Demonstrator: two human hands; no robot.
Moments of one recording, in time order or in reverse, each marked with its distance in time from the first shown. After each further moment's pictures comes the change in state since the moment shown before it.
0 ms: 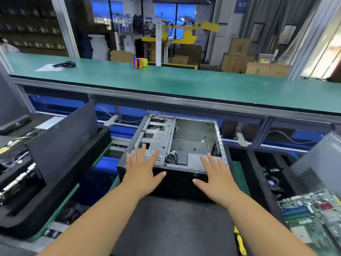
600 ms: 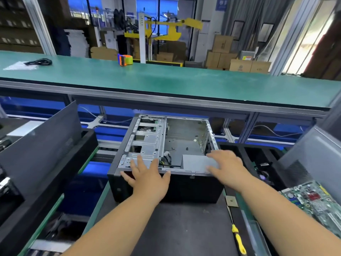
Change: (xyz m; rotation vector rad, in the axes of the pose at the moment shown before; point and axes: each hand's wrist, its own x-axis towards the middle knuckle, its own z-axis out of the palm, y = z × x) left_hand 0.017 0.036 0.022 -0.163 -0.084 -0.229; right_hand 0.027 0.030 -0.040 -0.098 0.084 0.030
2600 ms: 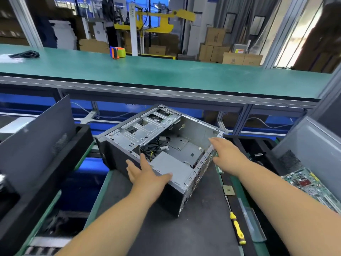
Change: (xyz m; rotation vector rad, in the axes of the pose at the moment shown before) left_hand -0.027 -0.013 -0.012 -0.609 -0.085 -0.091; right_hand 0.009 0.005 -0.003 -0.088 -0.061 -0.004
